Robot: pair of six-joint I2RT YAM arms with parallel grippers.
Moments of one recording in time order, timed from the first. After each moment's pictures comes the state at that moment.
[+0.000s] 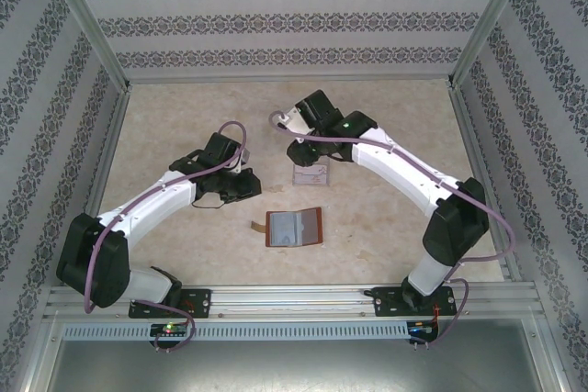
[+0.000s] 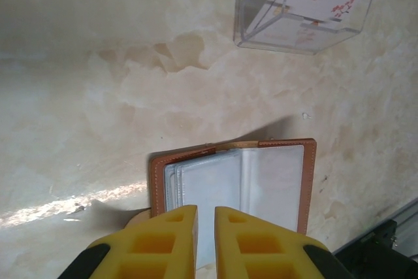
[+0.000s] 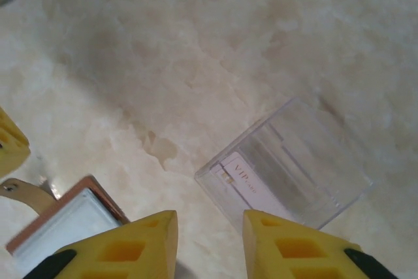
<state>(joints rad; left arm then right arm) -0.45 1.38 0.93 -0.58 0.38 -0.68 0.67 1.67 1.52 -0.82 -0.06 -0.08</state>
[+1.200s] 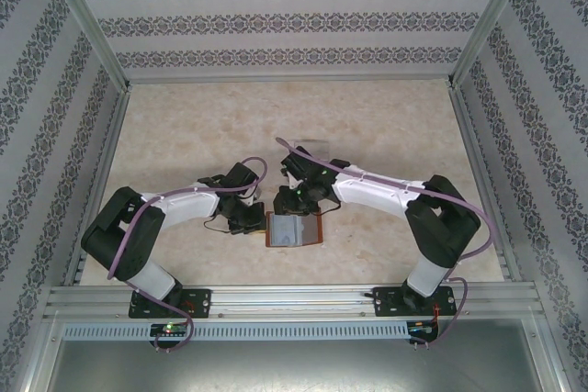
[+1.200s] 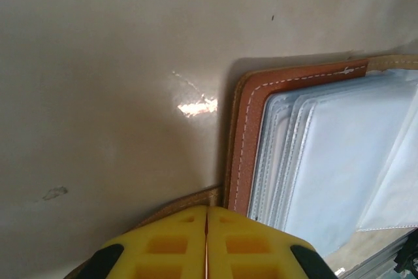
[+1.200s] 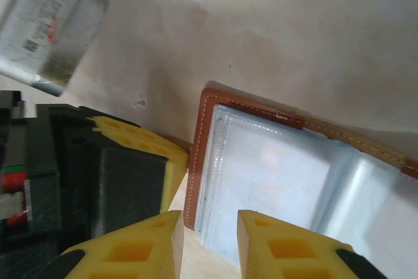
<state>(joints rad) -0.56 1.58 0.74 -0.45 0.44 -0.72 0.83 1.71 1.12 -0.54 -0.35 0.76</state>
